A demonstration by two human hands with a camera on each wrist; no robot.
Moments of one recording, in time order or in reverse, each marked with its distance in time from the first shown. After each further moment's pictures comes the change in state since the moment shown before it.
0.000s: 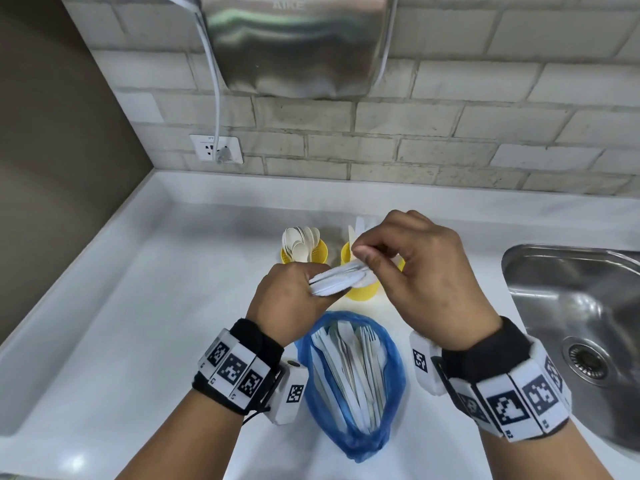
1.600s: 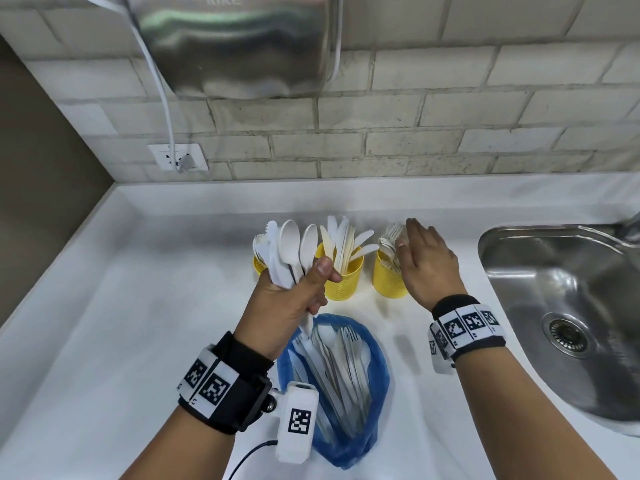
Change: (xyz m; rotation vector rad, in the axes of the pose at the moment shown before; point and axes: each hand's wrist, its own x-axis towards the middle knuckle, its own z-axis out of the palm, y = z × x) left_hand 0.000 0.032 0.017 -0.820 -0.049 -0.045; right_hand -0.043 0.166 0.042 -0.240 -0.146 0.673
